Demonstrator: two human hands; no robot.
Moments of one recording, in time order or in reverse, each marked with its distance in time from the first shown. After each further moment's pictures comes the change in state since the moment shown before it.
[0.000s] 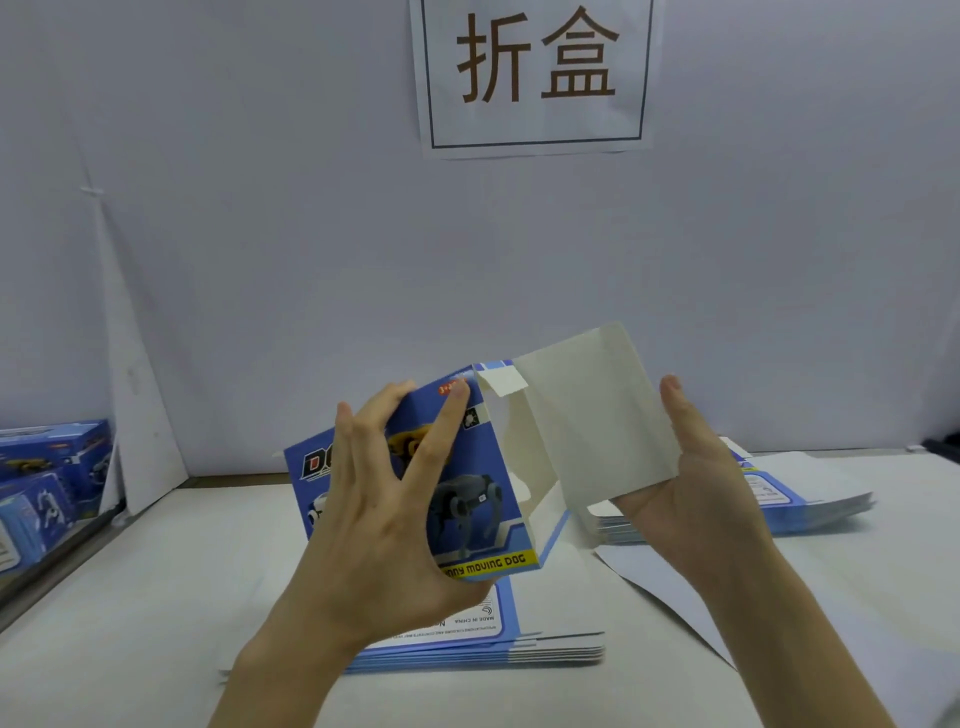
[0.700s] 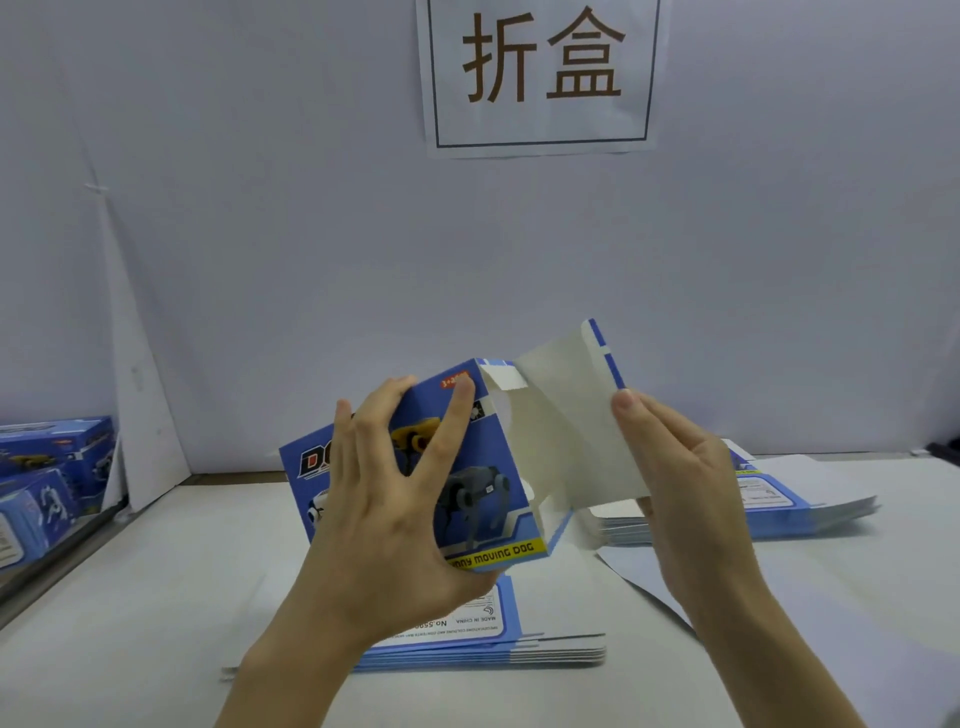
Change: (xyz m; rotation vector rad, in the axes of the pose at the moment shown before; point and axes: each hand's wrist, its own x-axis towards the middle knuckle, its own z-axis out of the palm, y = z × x) left_hand 0.003 0.004 0.002 0.155 0.098 0.024; right_hand -0.016 0.011 0.017 -0.607 0.124 -0.358
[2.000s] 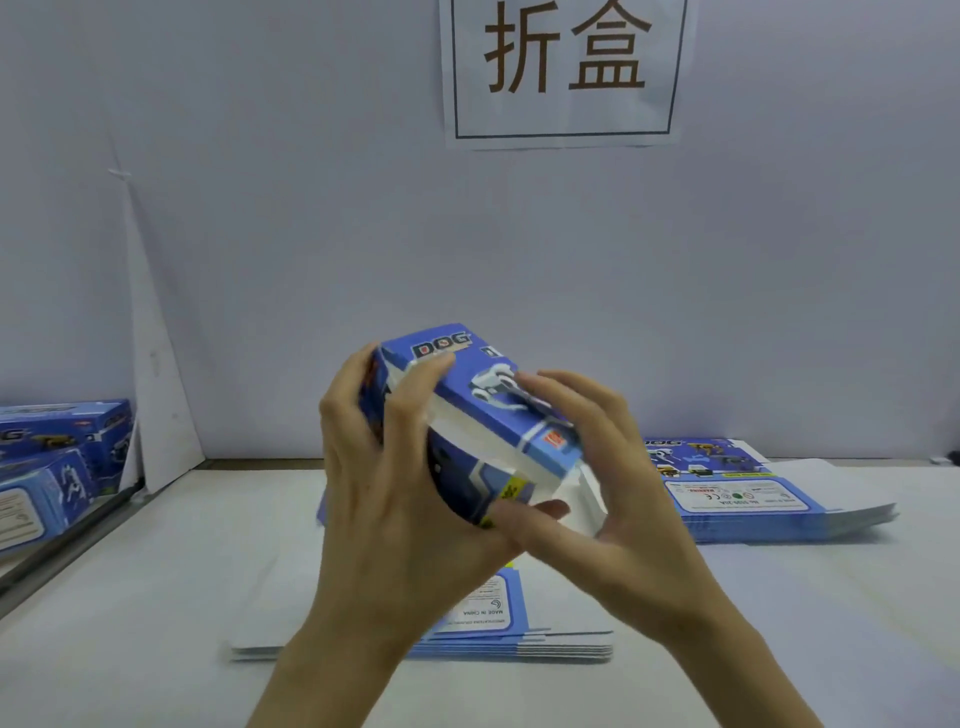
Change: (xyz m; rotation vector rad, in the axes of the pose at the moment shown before) left_hand 0.007 0.022 -0.009 -0.237 0.249 -0.191; right_hand -0.023 0.002 0.020 -0.417 -0.493 -0.475
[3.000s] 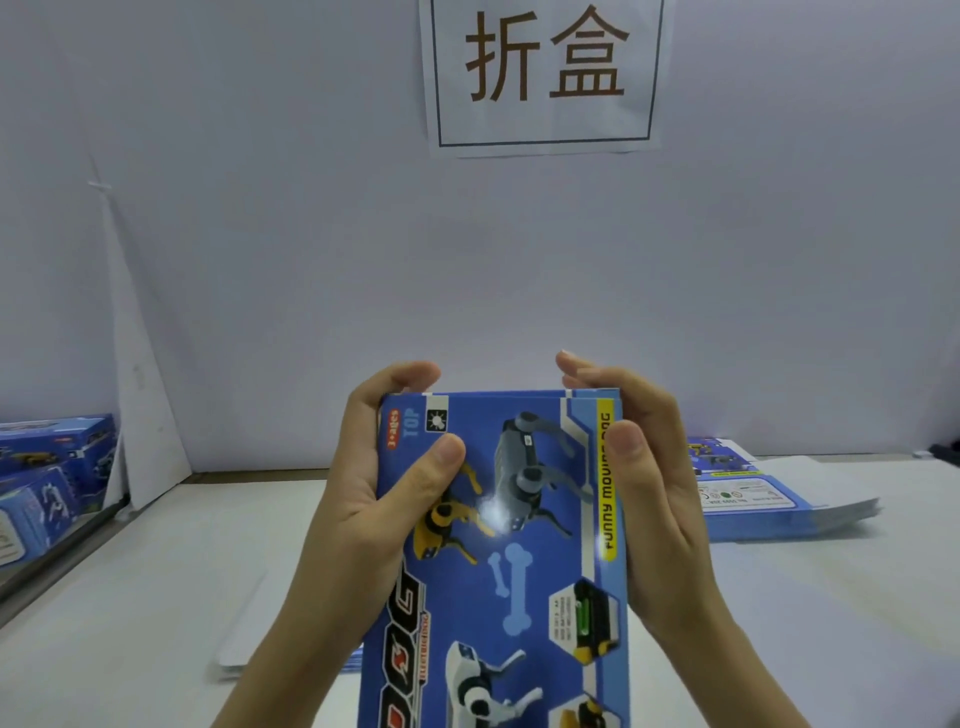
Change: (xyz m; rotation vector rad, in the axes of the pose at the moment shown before) left_hand 0.006 0.002 -0.017 -1.053 -0.208 -0.459; right_hand 0.003 0.003 0.000 0.355 0.314 -0.030
